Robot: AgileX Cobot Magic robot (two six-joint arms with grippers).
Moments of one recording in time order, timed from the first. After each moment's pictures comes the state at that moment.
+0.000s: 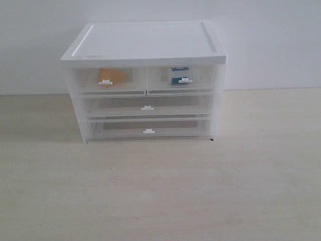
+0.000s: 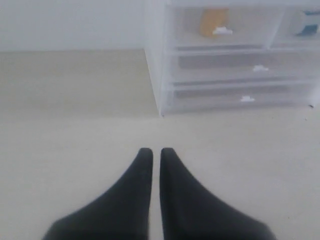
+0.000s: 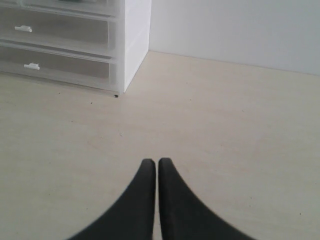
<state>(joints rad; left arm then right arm) -0.29 0.49 -0.43 0.22 0.47 -0.29 0.21 0.00 0.00 -0.02 0.33 -0.09</state>
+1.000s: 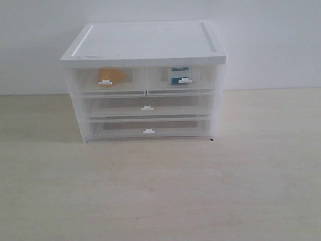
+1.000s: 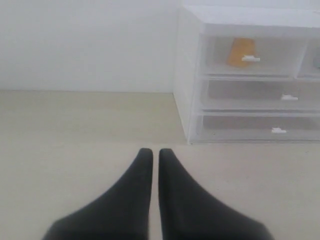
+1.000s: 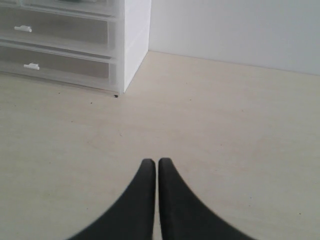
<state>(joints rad) -0.07 0.00 -0.06 0.00 0.29 -0.04 0.21 0.00 0.00 -0.01 0.33 -0.09</state>
